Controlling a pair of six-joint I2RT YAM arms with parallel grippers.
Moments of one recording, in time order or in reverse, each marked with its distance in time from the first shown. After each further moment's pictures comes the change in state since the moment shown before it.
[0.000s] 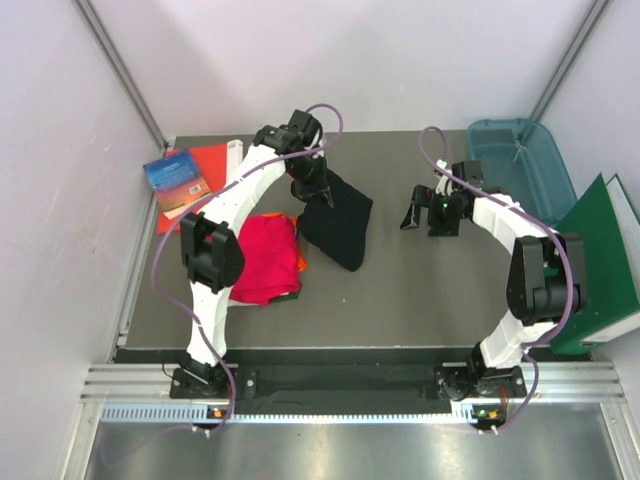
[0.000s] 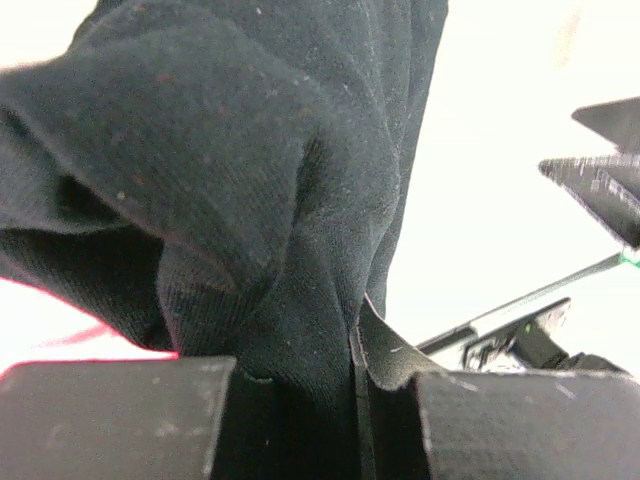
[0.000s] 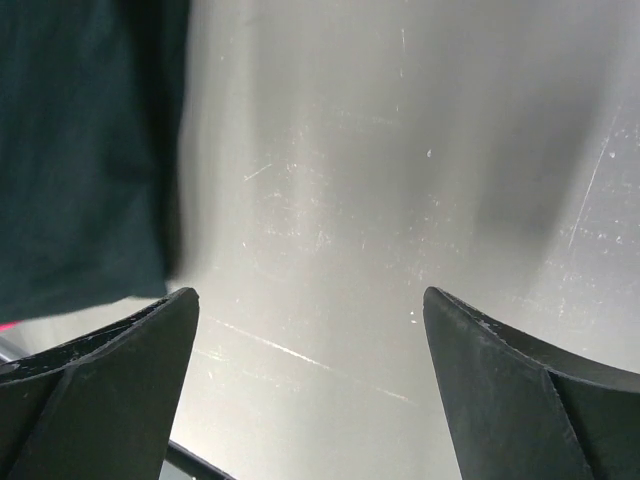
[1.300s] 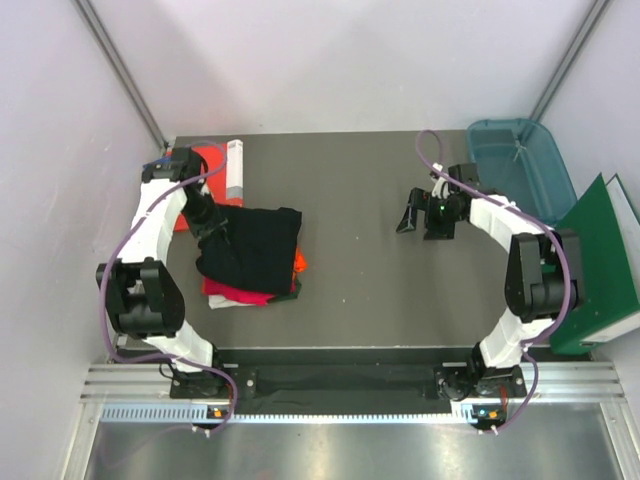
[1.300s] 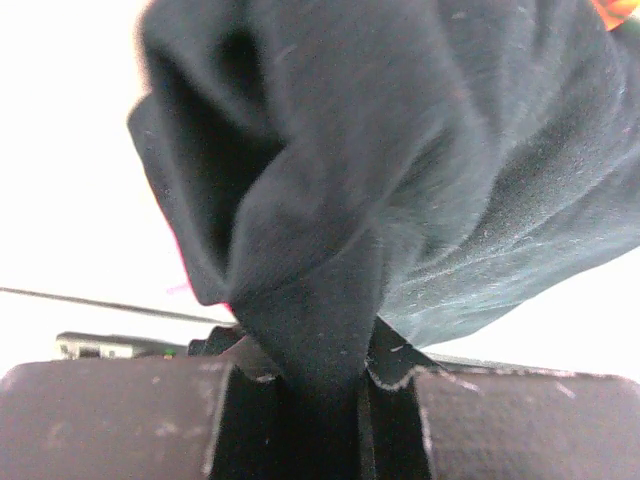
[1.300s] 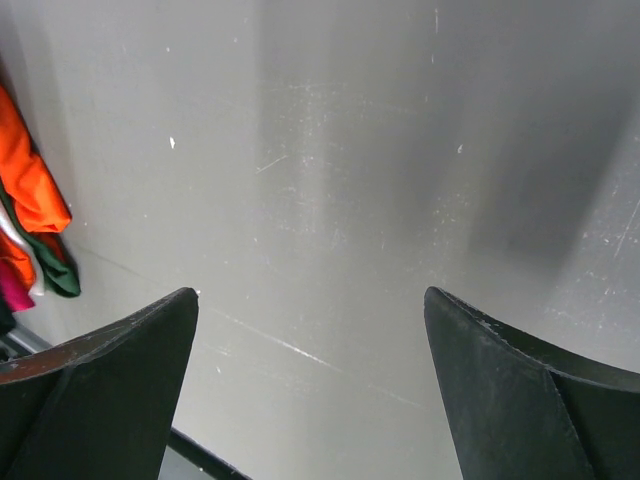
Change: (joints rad) left arm 0.507 -0.531 -0.688 -0.103 -0.192 0.047; right arm 0.016 0.021 -0.013 0.018 -0.042 0.007
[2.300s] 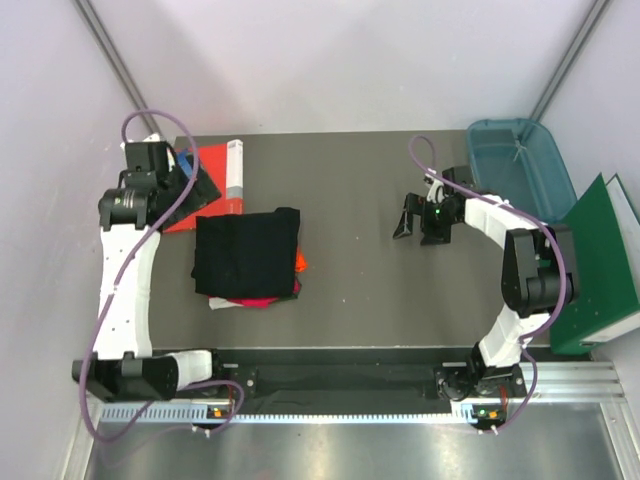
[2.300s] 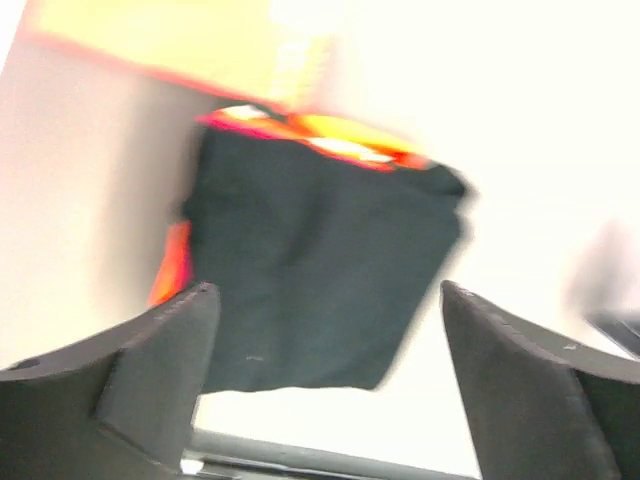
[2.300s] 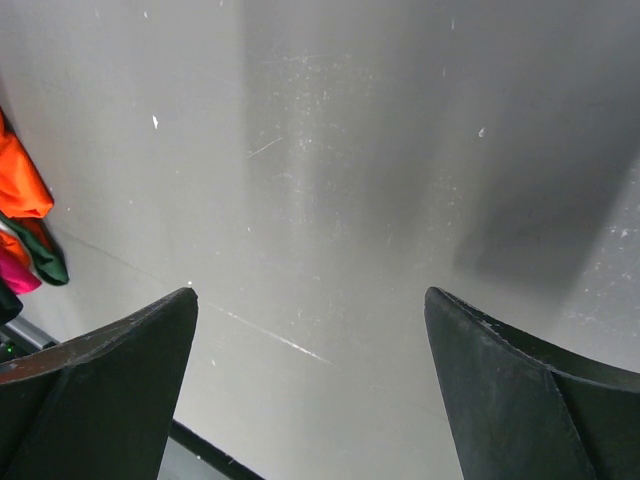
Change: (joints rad) left arm -0.013 -0.331 0.076 0.168 -0.132 -0.026; right arm 0.021 0.041 0.003 -0.023 -0.003 -0.009
